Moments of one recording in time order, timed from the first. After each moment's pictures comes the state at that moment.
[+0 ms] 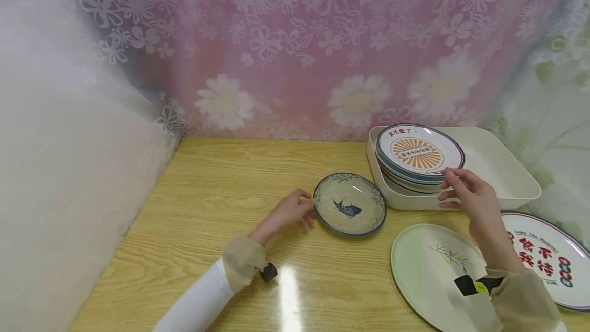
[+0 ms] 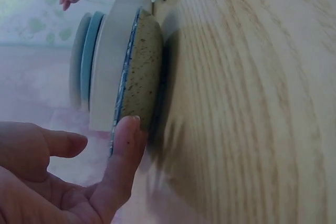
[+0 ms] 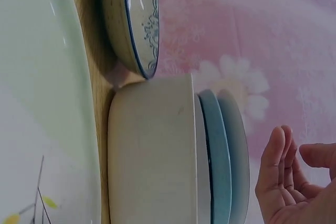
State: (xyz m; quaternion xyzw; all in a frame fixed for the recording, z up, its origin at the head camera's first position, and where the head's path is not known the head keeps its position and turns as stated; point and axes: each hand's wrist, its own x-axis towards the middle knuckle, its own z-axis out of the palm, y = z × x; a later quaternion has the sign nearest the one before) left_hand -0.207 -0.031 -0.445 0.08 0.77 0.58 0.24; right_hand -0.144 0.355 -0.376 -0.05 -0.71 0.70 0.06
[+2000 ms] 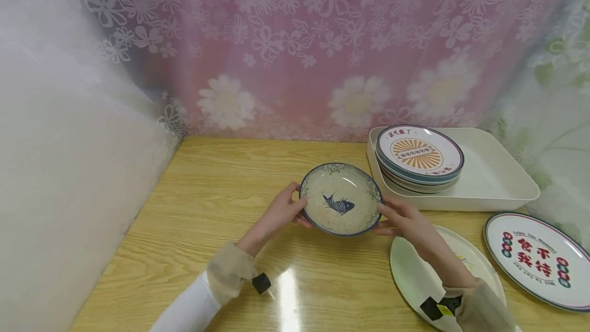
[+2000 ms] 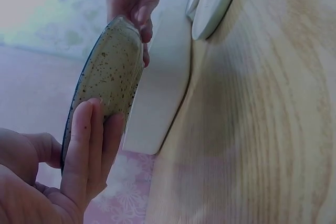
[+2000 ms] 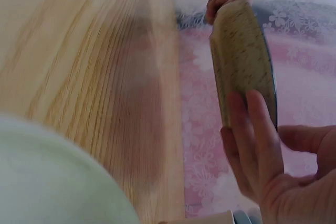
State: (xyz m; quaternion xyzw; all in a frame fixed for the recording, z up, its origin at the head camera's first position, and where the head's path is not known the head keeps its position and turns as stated) left_hand -0.184 -0.046 -0.419 0.12 0.72 0.66 0.20; right_hand -0.133 0.261 -0.403 0.07 -0.78 0.61 -0.14
